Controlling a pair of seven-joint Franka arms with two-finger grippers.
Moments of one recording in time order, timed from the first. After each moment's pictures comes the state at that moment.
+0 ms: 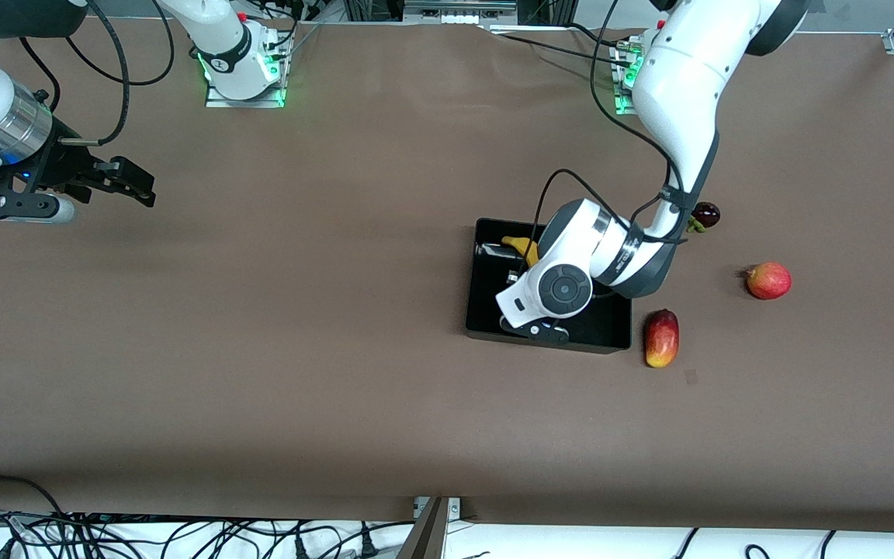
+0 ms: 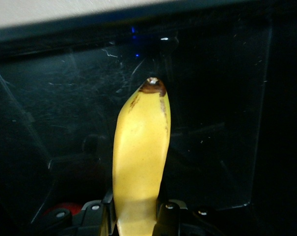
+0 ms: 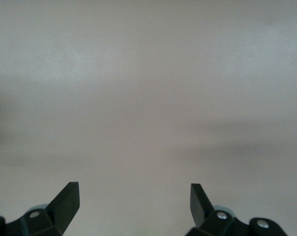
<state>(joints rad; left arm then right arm) -0.41 0.83 -0.12 -1.34 -0.05 1.84 -0.24 0.20 0.02 -0.07 -1.66 0.00 1.64 0.18</state>
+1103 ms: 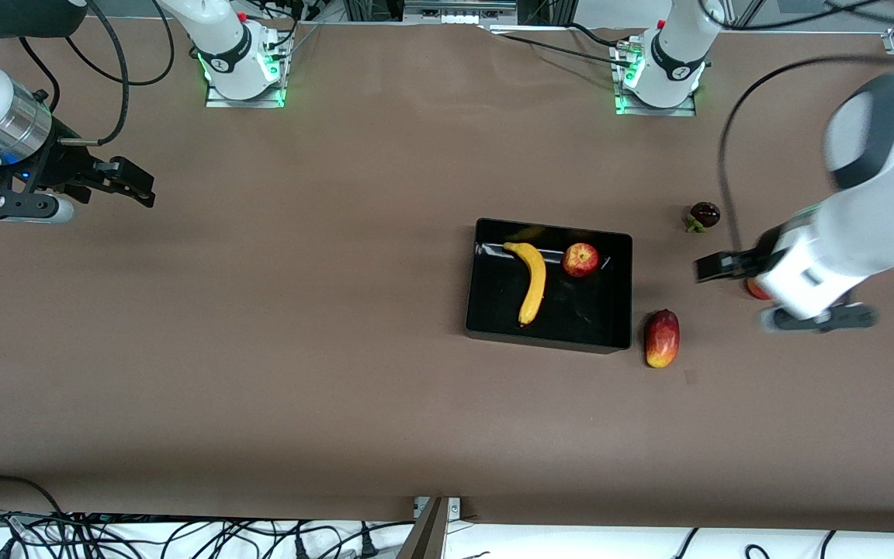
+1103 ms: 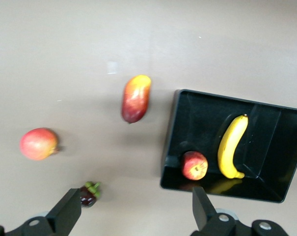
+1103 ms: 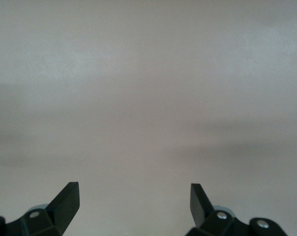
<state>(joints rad) -0.07 0.34 -0.05 -1.29 -0.04 1.51 -0.20 0.20 0.02 -0.07 -1.66 0.00 1.64 0.18</state>
